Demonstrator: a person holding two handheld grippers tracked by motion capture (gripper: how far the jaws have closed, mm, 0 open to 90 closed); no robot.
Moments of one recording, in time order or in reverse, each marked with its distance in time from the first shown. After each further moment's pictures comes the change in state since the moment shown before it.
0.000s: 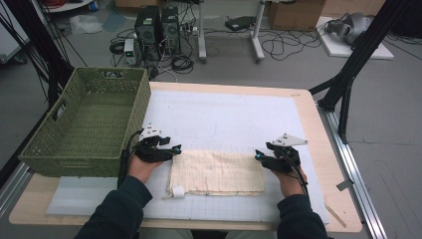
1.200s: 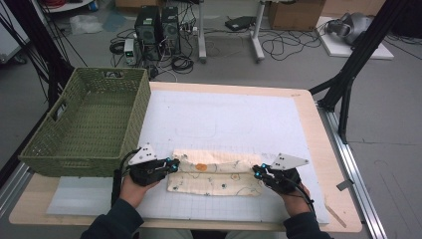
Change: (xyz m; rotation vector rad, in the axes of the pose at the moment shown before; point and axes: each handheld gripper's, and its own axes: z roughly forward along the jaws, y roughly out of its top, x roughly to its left) left arm -0.037 -0.035 -0.047 -0.100 -0.197 0.125; right arm 0.033 -0.031 -0.033 -0.023 0.227 -0.165
